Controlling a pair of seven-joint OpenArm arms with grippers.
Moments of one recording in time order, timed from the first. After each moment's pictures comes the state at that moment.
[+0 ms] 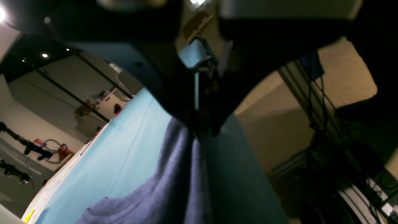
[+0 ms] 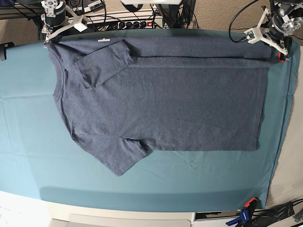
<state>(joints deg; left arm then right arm) 47.8 -55.3 5.8 113.8 11.3 -14.7 36.8 -53.2 41.9 -6.6 115.3 -48.6 9.8 -43.9</state>
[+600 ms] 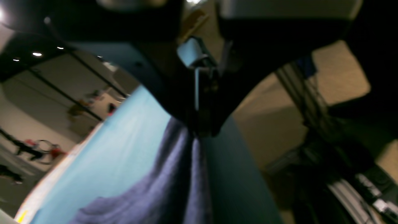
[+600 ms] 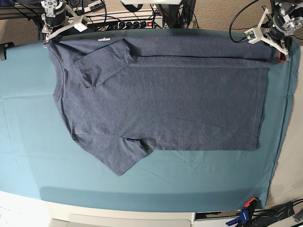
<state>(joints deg) 47.9 -55.3 5.6 113.8 11.5 -15.8 35.8 -53.2 41.9 -6.5 115.3 -45.4 9.8 -43.4</state>
